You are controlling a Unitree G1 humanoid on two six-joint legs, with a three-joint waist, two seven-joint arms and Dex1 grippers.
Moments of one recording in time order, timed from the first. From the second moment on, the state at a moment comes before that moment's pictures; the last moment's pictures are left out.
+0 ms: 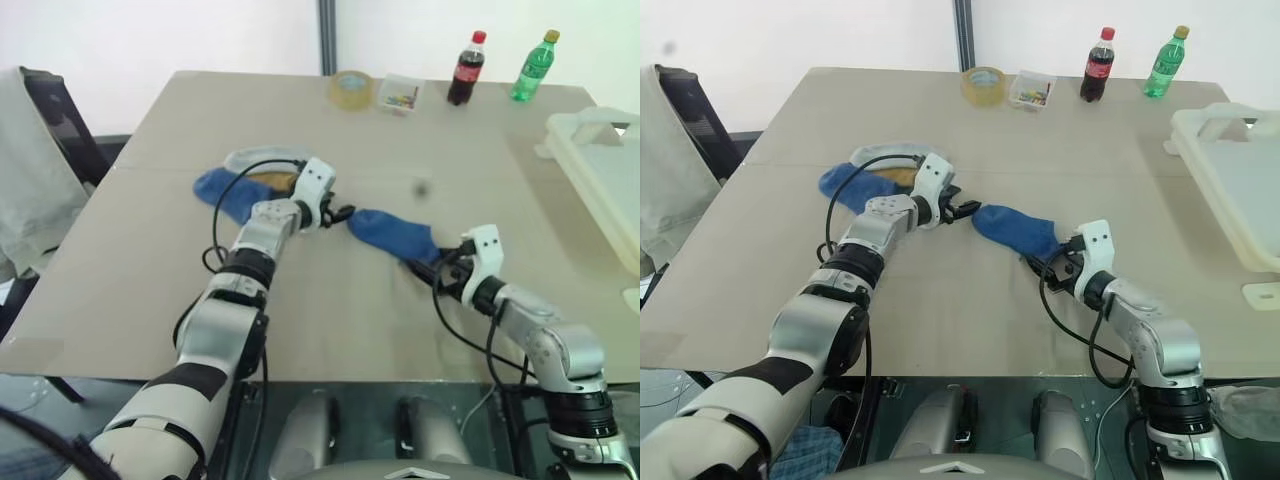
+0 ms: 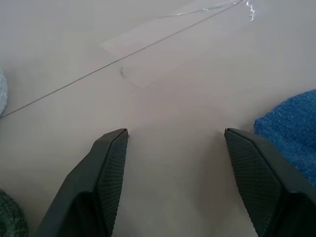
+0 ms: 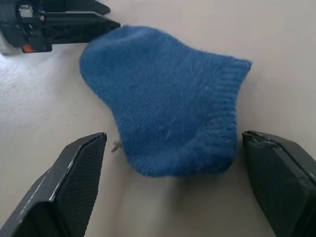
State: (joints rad) left arm -1.01 0.25 -0.08 1.00 -0.03 0.19 -0.64; right arm -0.21 -0.30 -0.04 -0.29 0.47 0.82 0.35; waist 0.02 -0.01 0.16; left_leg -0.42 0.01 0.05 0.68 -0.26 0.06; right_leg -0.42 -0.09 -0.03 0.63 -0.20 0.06
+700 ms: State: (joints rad) left arm -0.61 0.37 -0.15 0.22 -0.11 0.58 -0.90; right arm -0.15 -0.65 0.02 -0.21 0.36 0.58 0.71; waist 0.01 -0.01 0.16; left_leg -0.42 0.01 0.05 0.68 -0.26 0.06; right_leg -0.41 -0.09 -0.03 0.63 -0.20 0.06
